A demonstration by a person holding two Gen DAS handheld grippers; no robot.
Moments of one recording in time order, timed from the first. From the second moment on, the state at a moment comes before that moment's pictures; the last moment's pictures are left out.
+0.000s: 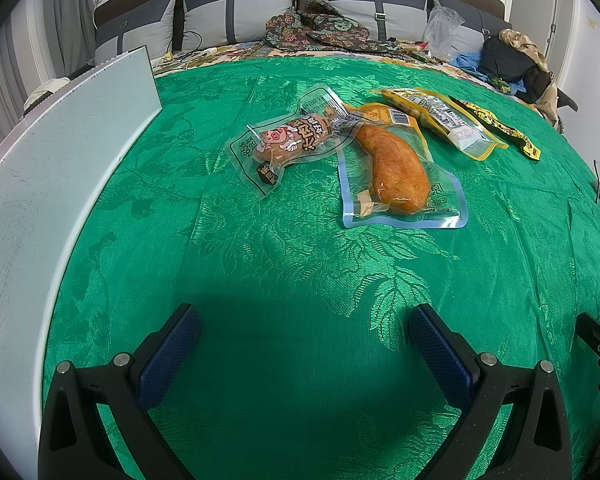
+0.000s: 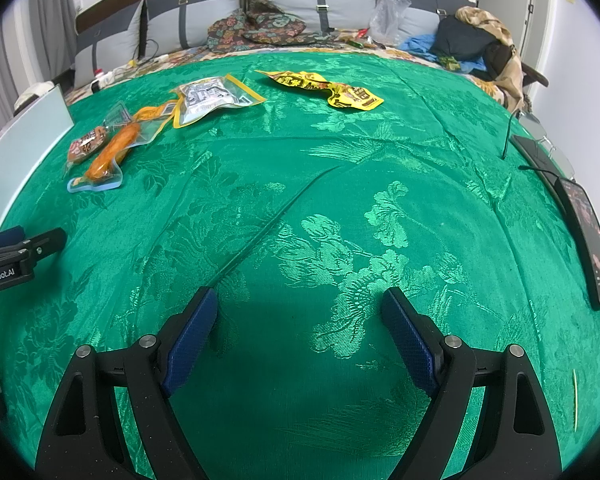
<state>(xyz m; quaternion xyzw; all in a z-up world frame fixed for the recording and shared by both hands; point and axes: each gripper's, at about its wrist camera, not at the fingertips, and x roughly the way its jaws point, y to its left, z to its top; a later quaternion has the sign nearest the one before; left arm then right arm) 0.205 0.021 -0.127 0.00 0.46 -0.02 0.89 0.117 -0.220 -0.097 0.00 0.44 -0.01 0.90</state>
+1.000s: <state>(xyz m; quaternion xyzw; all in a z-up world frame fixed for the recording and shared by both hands) 0.334 0.034 -0.078 0.05 0.56 -0.14 0.82 0.117 -0.219 -0.097 0.00 0.44 -0.01 0.90</state>
